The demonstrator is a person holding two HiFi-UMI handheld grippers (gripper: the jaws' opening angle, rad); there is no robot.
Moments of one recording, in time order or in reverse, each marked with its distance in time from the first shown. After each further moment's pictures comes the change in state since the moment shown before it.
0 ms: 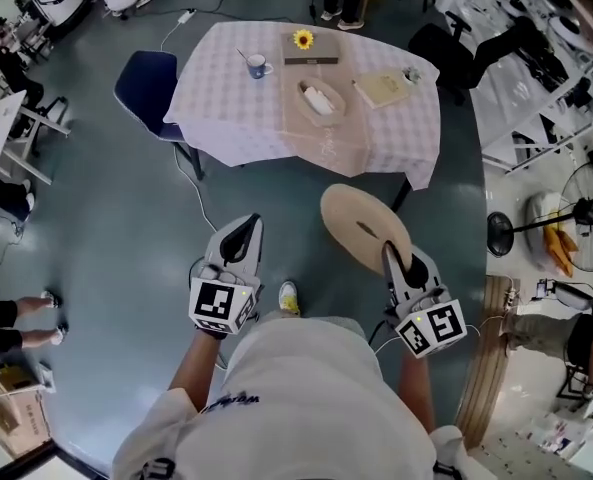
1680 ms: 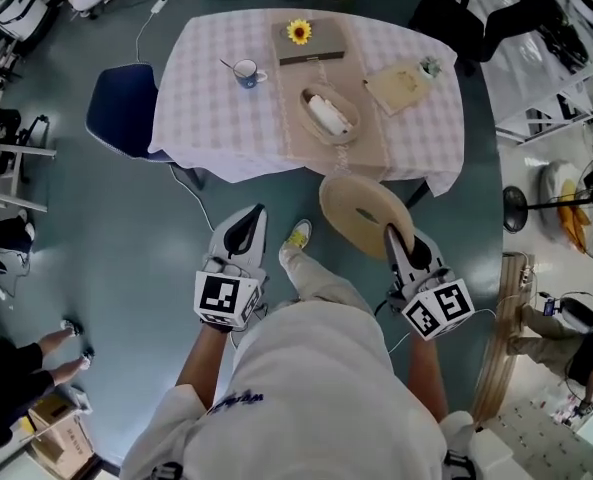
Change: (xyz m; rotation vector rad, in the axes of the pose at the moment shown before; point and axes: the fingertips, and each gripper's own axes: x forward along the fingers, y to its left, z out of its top) left arm 0.180 0.133 -0.027 -0.012 0.108 -0.076; right arm 0.206 -0.093 -0.022 0.161 0.078 -0.046
